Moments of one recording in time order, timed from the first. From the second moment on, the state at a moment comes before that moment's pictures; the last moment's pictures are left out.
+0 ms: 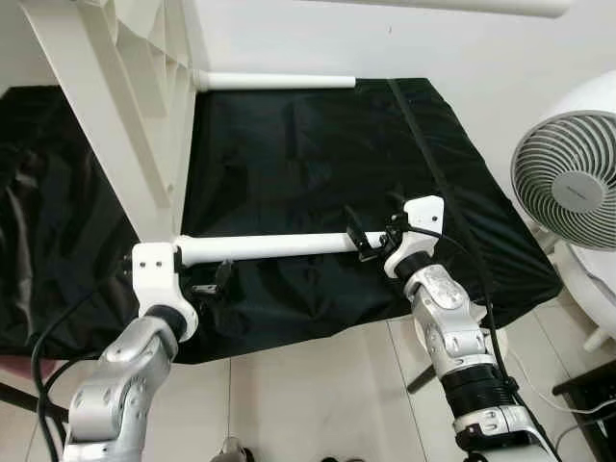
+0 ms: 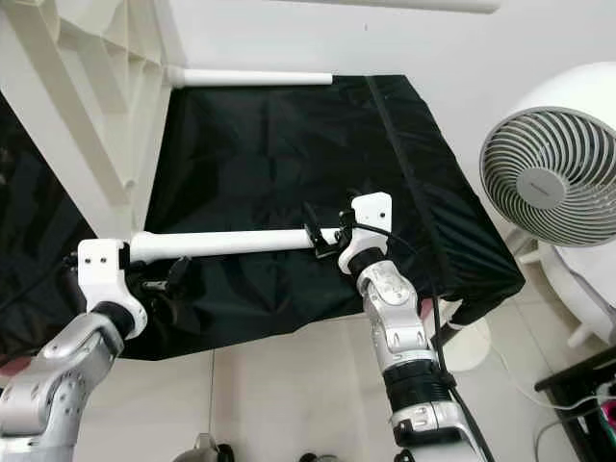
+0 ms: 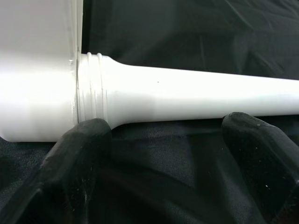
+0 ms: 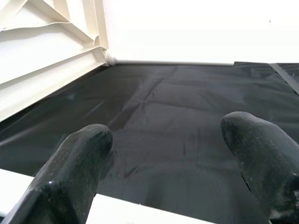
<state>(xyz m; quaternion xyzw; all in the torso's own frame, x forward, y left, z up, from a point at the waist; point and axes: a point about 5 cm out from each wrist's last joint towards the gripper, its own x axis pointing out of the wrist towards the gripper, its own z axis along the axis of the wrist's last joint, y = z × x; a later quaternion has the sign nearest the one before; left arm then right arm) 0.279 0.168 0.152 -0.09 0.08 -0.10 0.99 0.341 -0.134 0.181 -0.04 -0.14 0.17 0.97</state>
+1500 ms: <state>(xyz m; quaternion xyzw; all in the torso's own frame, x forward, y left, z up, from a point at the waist) 0.311 0.181 0.151 -0.05 0.10 -0.13 0.98 0.350 -0.132 0.171 0.00 -0.19 0.11 0.98</state>
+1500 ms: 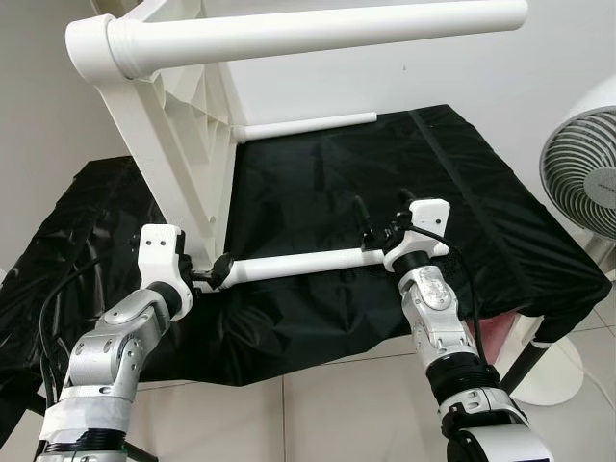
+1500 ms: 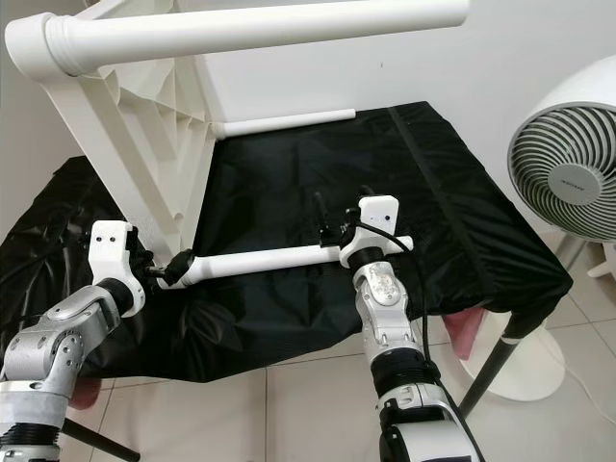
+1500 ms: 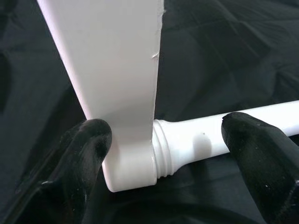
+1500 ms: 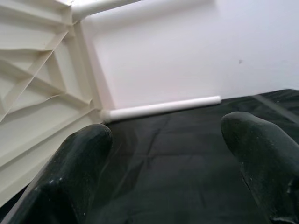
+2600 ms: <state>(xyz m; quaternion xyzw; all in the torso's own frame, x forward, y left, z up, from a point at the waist) 0.270 0.156 0.131 -0.03 -0.04 -0.11 0.99 0.293 -0.153 0.121 -0.03 -0.14 0.05 0.99</state>
